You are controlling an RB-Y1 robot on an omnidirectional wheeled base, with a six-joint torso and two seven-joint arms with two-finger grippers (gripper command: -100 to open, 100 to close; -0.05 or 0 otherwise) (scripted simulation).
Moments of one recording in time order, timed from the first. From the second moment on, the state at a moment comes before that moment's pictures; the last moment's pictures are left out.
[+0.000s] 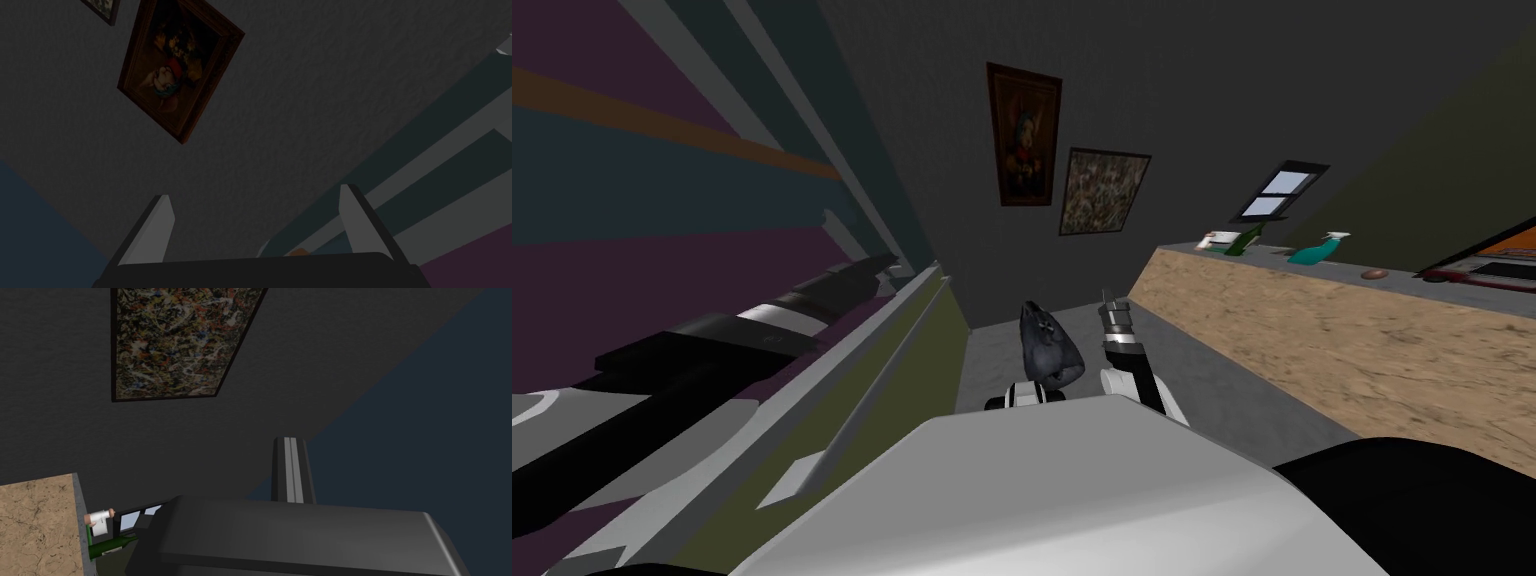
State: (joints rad) left arm 0.86 1.13 0.82 -2.61 -0.10 0.24 0.59; right arm 0.48 -0.02 -0.07 -2.22 0.06 -0.40 0.10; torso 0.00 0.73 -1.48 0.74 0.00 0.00
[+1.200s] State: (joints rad) left arm 0.65 1.25 0.66 -2.61 -0.02 0.13 0.55; right arm 0.48 -0.02 -0.07 -2.22 0.06 -0.40 0.10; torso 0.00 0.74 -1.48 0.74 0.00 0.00
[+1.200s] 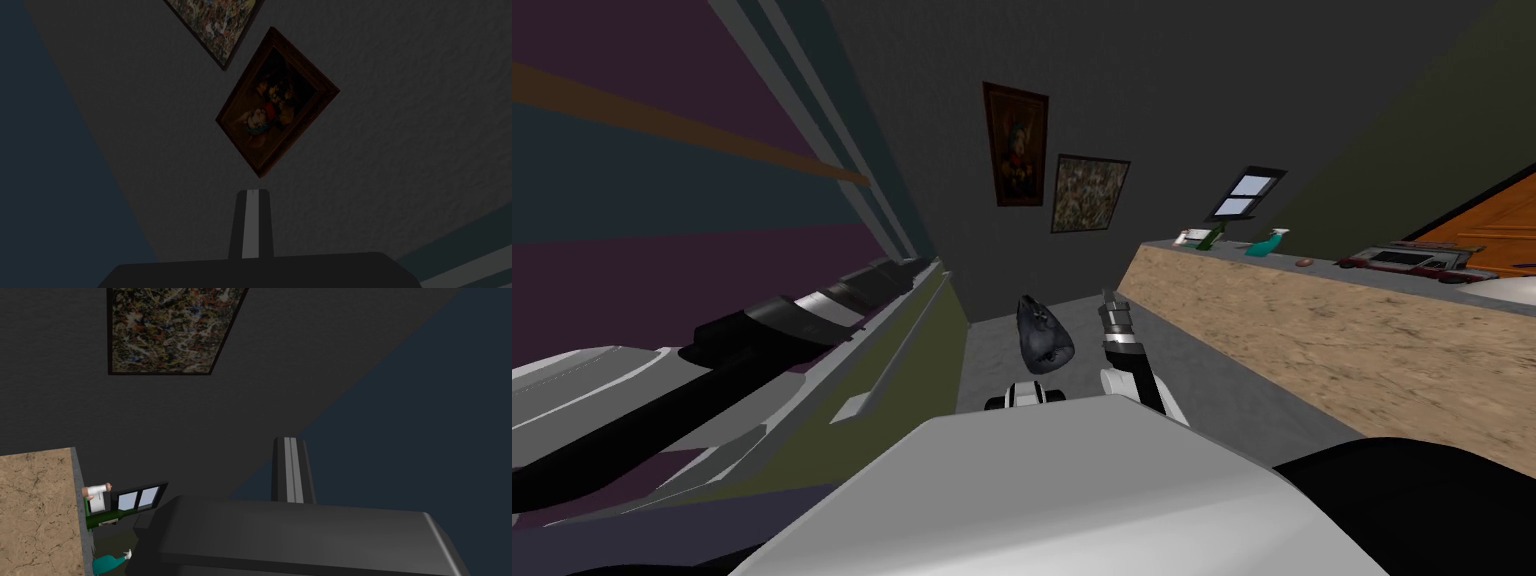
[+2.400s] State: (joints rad) left arm 0.59 1.25 0.62 -2.42 -0.01 0.18 0.51; right arm 0.48 -0.02 -0.07 -2.22 0.06 -0.40 0.10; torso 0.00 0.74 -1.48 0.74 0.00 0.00
